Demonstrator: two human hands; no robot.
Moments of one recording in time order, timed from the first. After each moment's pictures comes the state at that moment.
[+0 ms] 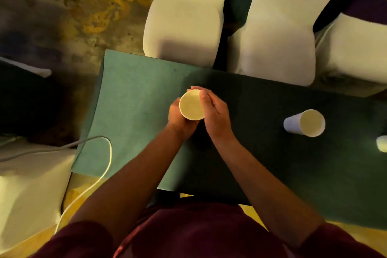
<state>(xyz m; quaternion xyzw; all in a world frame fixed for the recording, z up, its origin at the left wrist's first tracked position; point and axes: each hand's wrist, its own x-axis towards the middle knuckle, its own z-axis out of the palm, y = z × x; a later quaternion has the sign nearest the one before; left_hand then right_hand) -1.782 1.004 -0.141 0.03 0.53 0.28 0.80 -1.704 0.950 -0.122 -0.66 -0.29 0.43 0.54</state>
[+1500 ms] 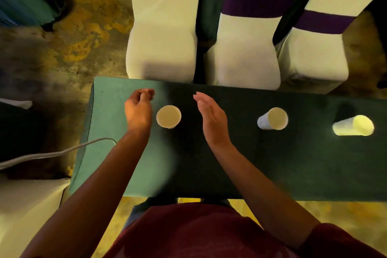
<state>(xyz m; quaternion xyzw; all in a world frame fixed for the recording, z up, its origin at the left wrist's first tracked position) -1.826 1.050 -0.053 0.44 0.64 0.31 0.56 -1.693 0.924 -0.046 -0.72 -0.28 0.37 0.51</state>
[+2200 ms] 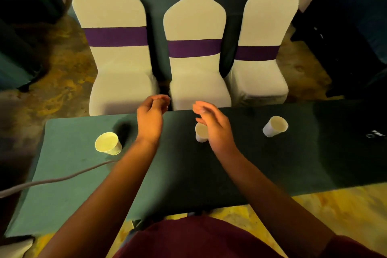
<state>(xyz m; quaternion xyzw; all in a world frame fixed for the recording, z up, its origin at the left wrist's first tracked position) -1.644 0.887 0.061 0.52 0.46 0.35 0.63 -1.538 0.762 0.048 -0.70 -0.24 0.29 0.61</state>
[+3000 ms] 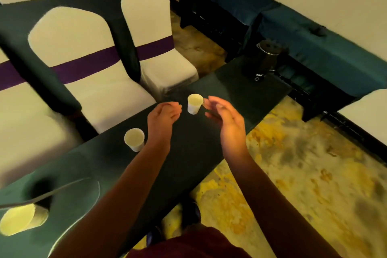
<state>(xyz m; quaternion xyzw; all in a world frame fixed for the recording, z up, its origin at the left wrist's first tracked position) -1.529 0.739 0.068 0.51 0.30 0.10 0.80 -1.517 0.589 0.101 -0.69 -0.02 0.00 0.73</state>
